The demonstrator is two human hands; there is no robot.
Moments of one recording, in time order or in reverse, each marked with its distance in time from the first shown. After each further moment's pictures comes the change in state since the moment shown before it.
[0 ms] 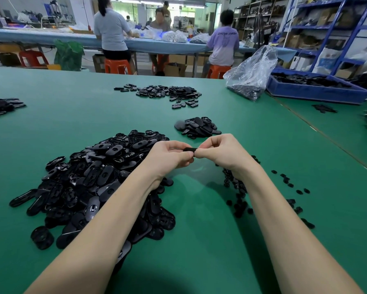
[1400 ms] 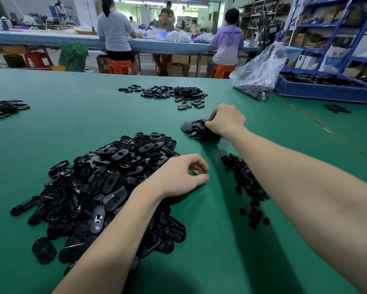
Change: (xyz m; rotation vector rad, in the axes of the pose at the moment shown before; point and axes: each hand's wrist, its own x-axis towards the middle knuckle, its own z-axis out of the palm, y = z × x) left_hand 0.006 -0.013 -0.007 0.780 -0.229 0.241; right_hand 0.139 -0.010 0.001 -0.729 0.340 0.029
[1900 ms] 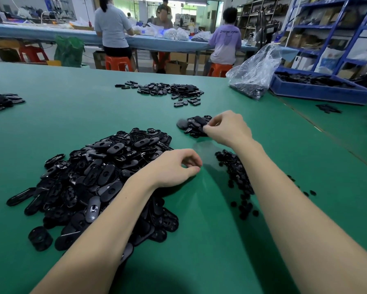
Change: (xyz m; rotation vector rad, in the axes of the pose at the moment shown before) left_hand 0.001 0.001 -0.004 0.020 -0.041 0.002; right_hand -0.078 0.011 -0.040 0.172 -0.121 -0.025
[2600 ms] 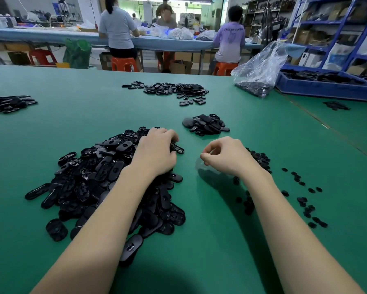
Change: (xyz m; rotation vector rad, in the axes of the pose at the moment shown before) left_hand -0.005 -0.016 -0.030 0.533 0.353 -0.064; right_hand -0.060 0.011 0.019 0.070 -0.221 -0.084
